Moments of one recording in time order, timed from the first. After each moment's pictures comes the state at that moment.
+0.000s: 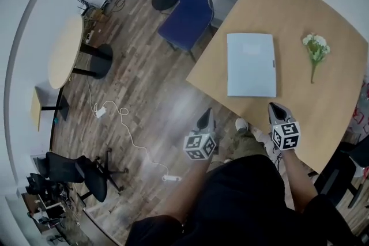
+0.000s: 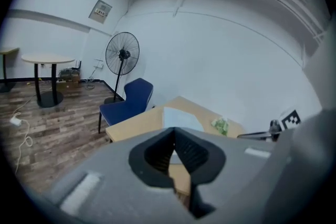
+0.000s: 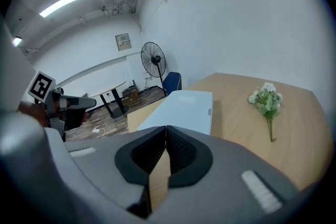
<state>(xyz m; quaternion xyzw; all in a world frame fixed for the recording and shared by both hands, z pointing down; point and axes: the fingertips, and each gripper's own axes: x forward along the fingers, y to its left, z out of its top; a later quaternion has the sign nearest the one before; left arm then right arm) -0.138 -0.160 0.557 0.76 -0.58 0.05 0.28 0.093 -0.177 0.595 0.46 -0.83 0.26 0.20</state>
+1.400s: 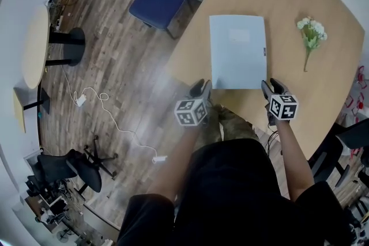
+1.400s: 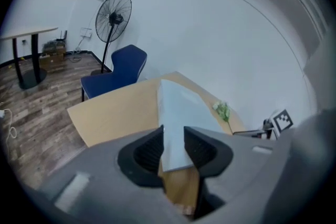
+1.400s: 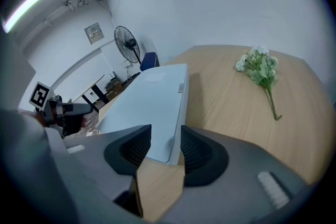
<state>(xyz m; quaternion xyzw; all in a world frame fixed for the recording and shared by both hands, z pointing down) -0.112 -0.283 0.683 0.77 -0.50 0.12 0.39 0.137 -0.271 0.715 0.49 -0.75 0.39 0.24</state>
